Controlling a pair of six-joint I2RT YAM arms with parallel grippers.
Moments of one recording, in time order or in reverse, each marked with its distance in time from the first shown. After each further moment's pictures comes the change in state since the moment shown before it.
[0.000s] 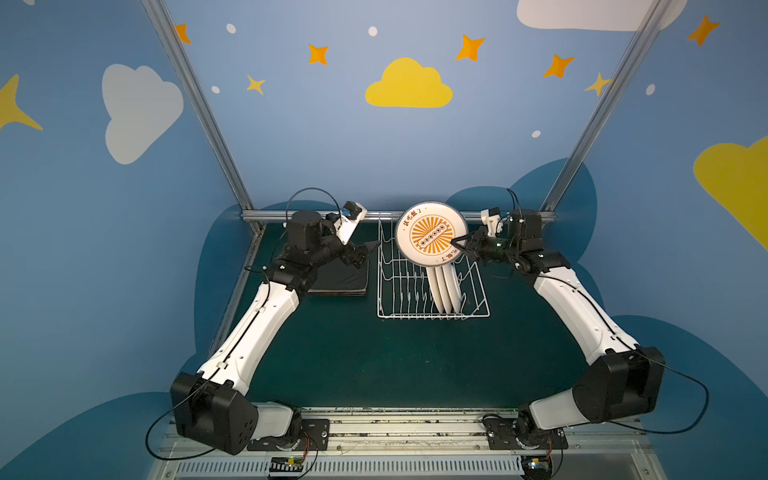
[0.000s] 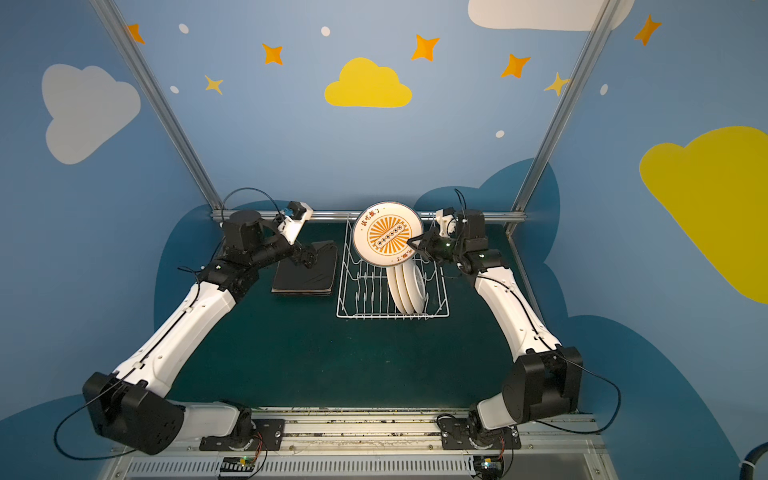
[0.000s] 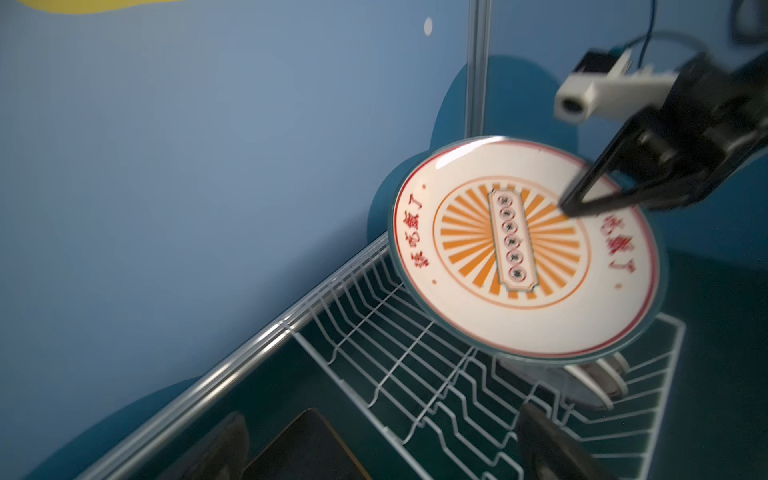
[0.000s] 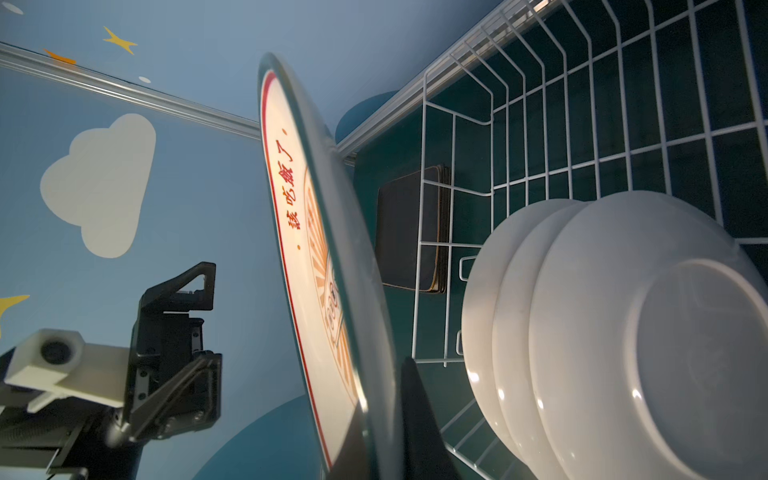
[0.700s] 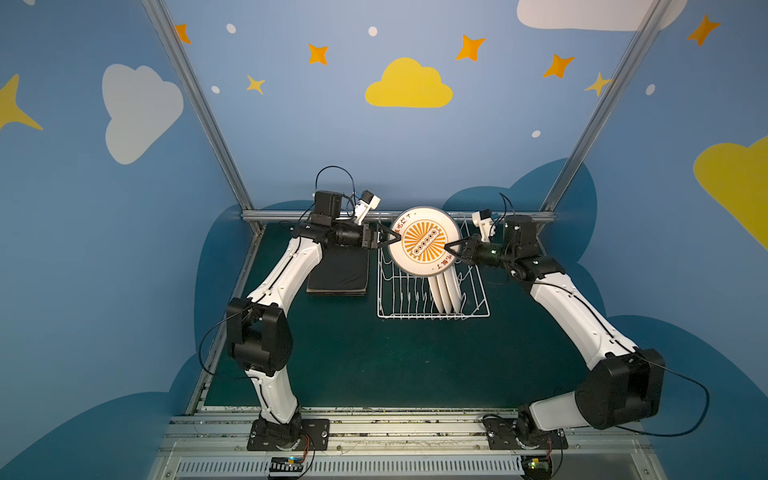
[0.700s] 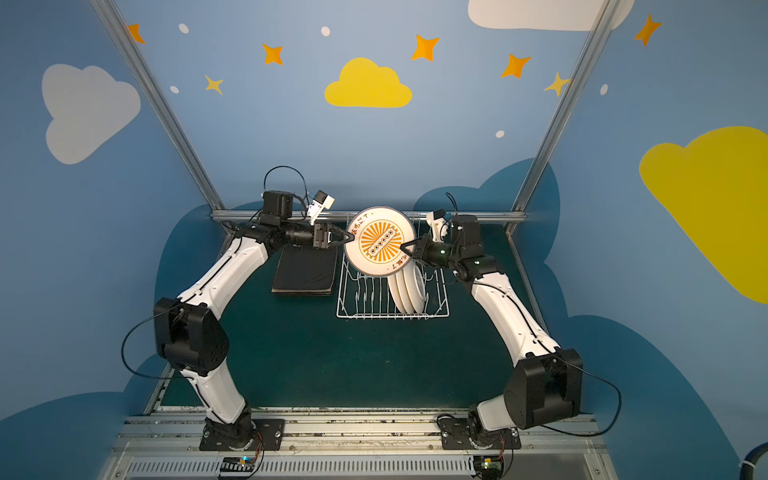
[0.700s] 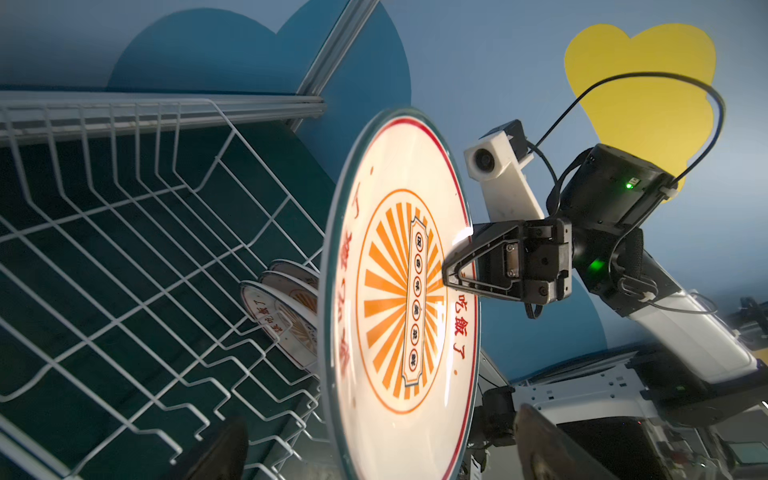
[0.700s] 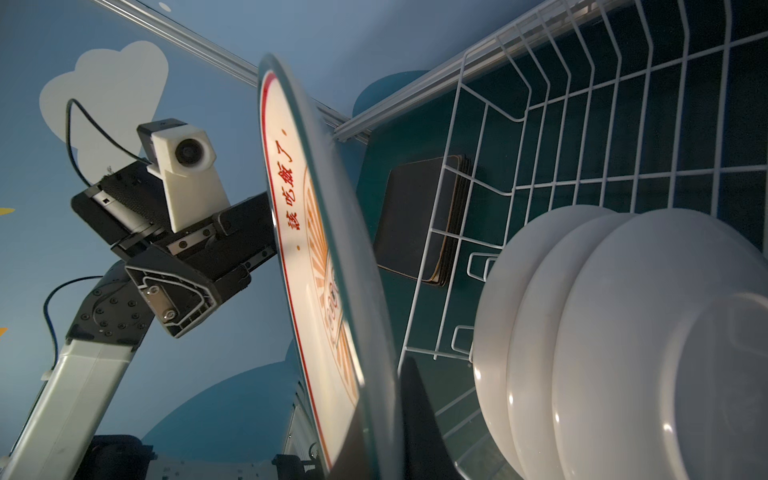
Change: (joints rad) left arm -0.025 0.446 0.372 -0.254 0.526 -0.418; right arm 0.034 -0.028 -0.067 0.080 -0.037 -0.126
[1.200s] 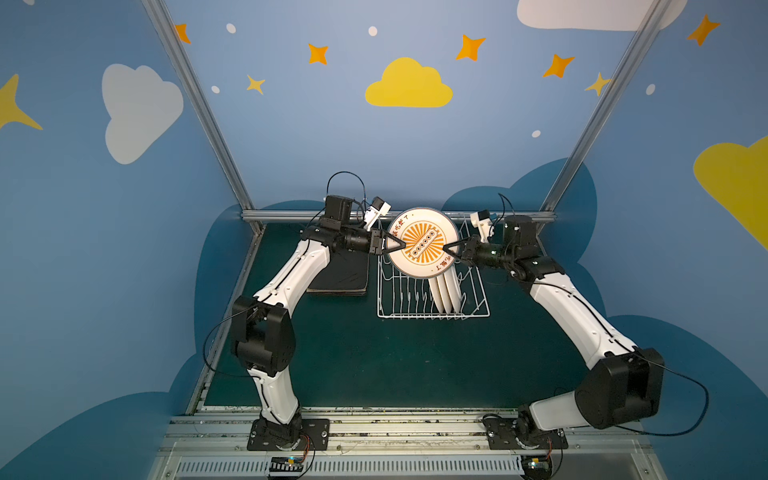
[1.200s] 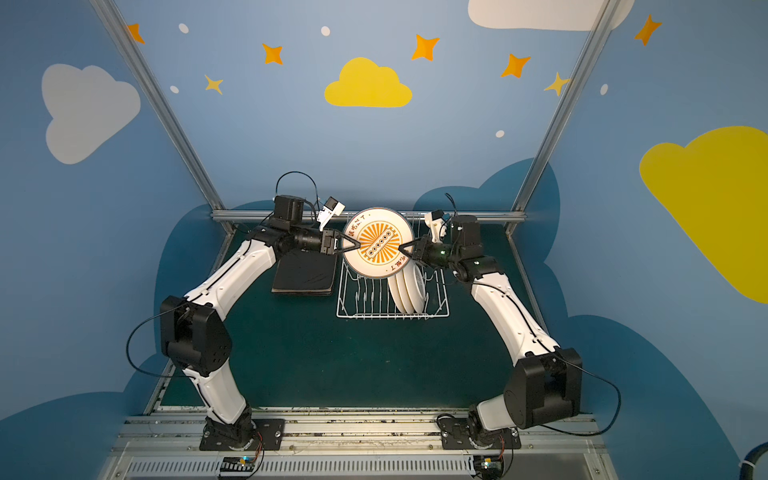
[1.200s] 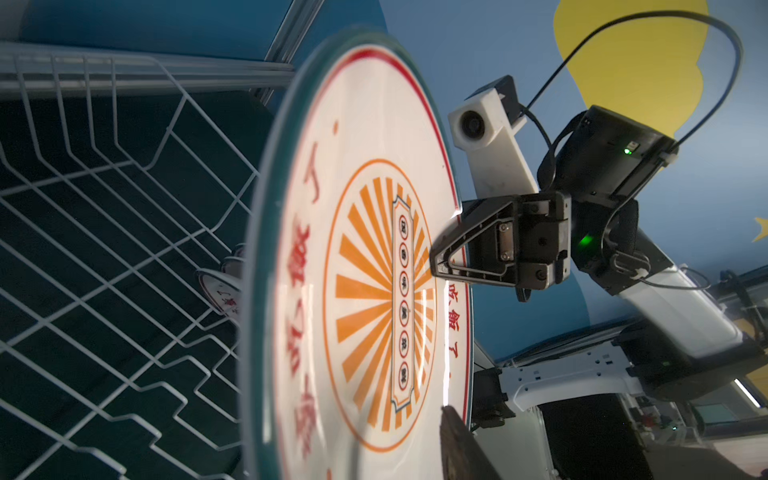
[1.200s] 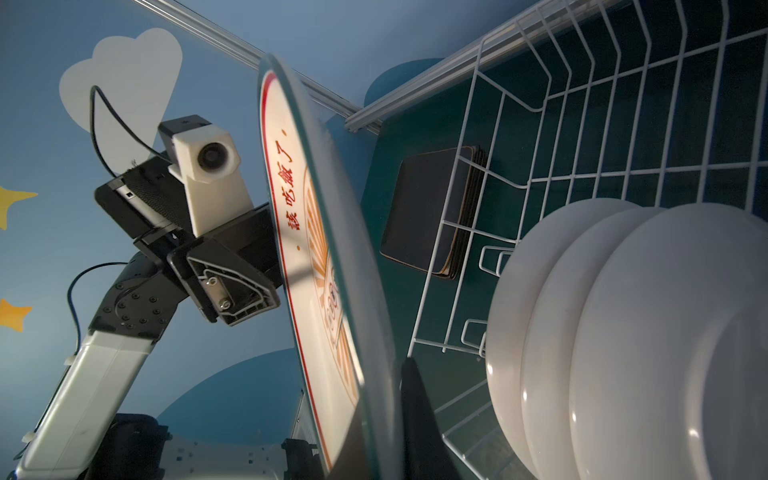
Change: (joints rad) left arm -0.034 -0.003 -0.037 0.021 0.005 0.010; right arm 0.007 0.003 -0.010 0.022 -0.053 0.010
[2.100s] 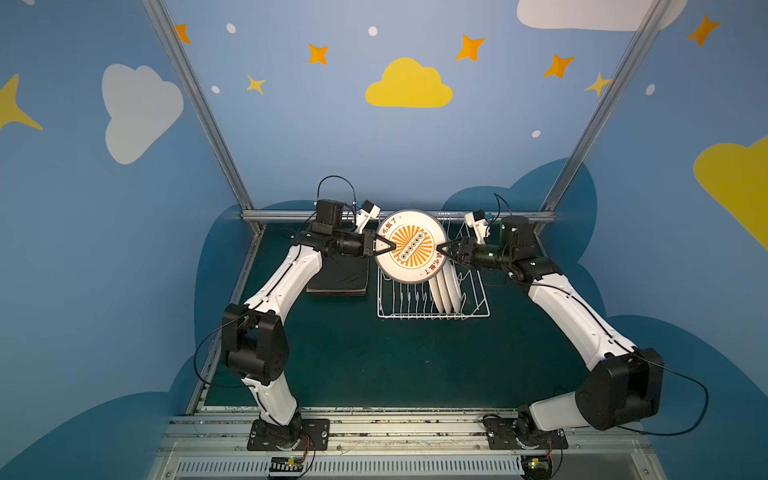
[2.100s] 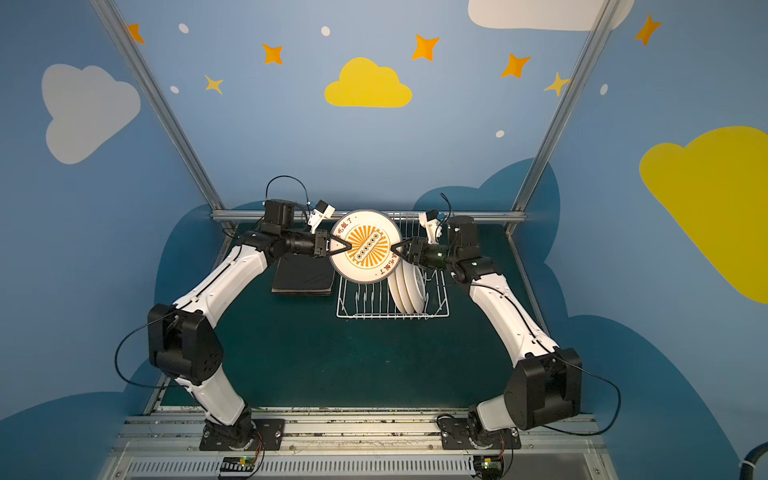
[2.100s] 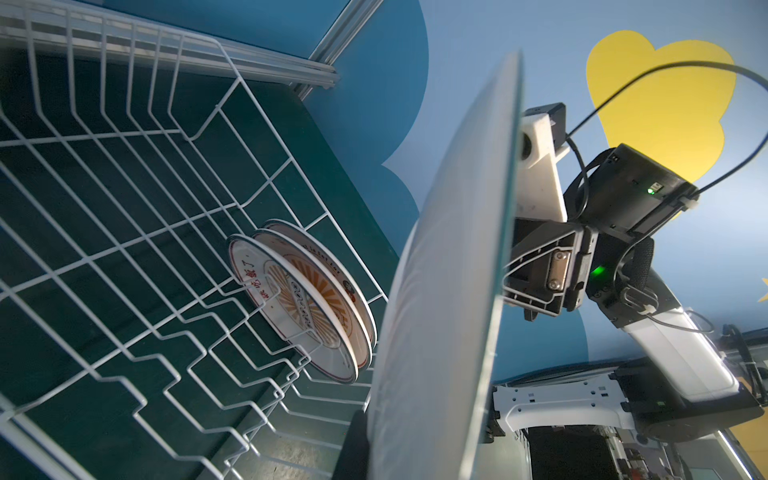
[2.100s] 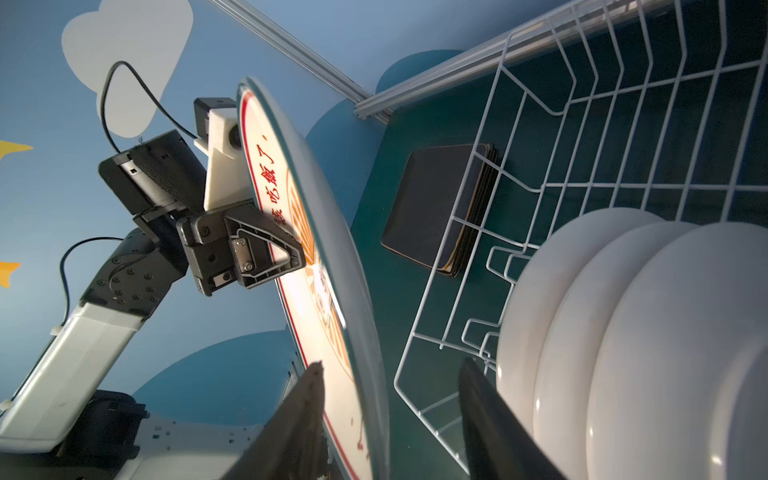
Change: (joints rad) left arm 0.047 -0.104 -0.105 -0.012 -0.053 -0.103; right arm 0.005 -0.020 -0.002 -0.023 0.002 -0.094
